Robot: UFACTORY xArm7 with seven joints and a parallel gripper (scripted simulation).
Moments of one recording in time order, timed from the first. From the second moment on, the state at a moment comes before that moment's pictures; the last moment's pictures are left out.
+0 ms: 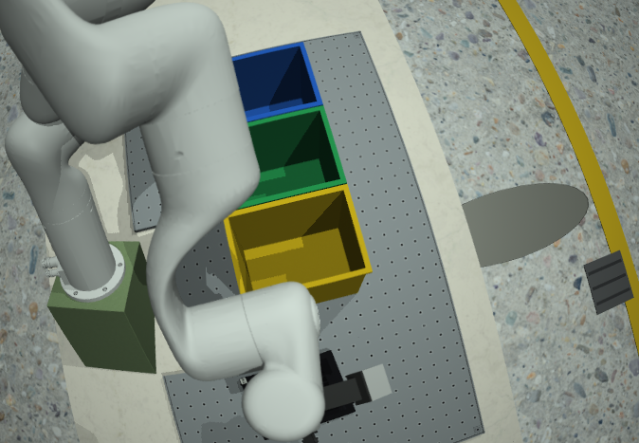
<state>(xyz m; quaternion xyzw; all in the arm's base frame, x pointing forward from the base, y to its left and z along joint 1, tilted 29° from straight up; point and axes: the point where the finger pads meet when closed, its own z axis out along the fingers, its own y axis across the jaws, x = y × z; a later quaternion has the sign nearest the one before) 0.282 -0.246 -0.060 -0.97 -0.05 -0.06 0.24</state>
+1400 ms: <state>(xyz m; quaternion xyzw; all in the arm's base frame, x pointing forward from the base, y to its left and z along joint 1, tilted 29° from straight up) 0.276 -0.276 -0.005 -0.97 -0.05 -0.07 0.24</state>
